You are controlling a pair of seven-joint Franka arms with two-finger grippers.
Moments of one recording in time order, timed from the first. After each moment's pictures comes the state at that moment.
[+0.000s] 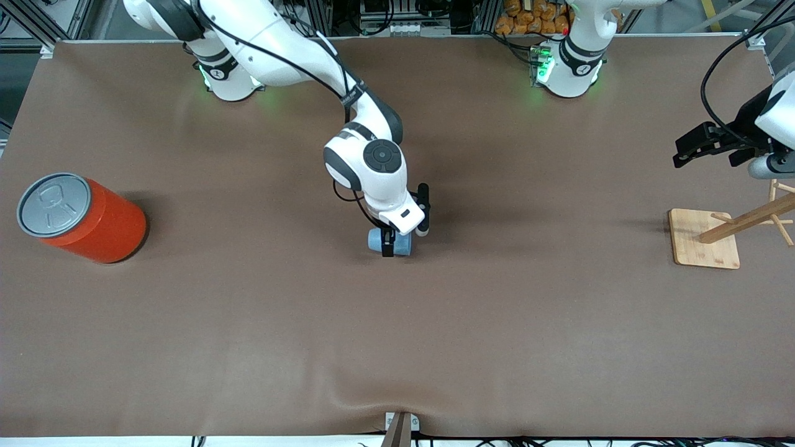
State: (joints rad) left arm -0.03 -0.02 -0.01 -1.59 -0.02 1.55 -0.07; right arm 0.71 0.73 0.07 -1.46 -0.17 2.25 -0.60
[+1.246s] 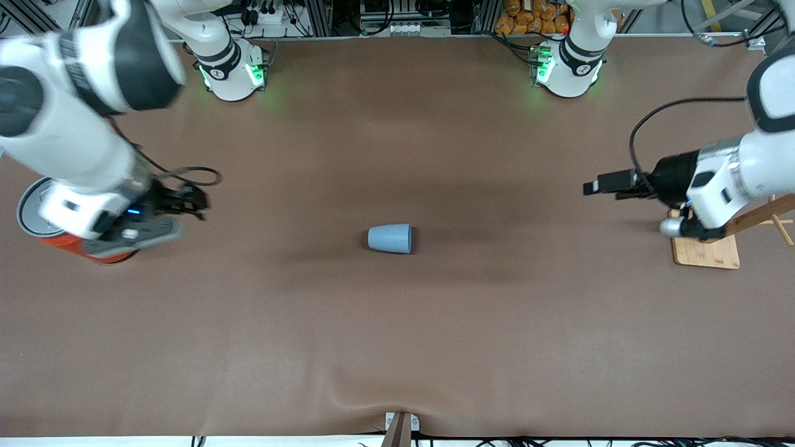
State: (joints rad) left arm -0.04 0.22 -0.02 -1.60 -0.56 1.59 -0.02; right arm 0.16 0.21 0.03 -1.44 -0.09 1.62 -0.06
